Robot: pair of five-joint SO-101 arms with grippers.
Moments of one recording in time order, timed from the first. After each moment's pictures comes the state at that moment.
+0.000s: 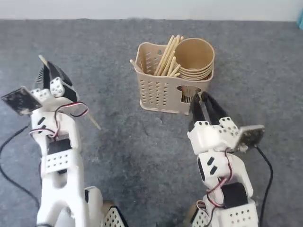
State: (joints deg) left arm -21.2 -46.7 70.0 -13.9 23.8; right arm -15.6 -101.0 88.4 28.0 -17.8
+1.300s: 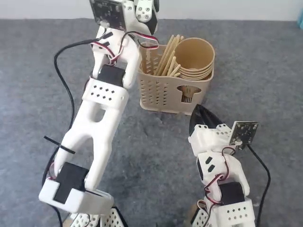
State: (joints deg) left arm 12.2 -1.2 2.1 -6.0 7.8; right arm -14.5 -102.9 95.4 29.5 -18.4
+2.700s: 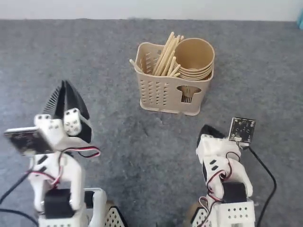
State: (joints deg) left arm -9.7 -93.6 66.7 41.6 13.8; right arm -8.2 -102.9 94.8 52.9 -15.6
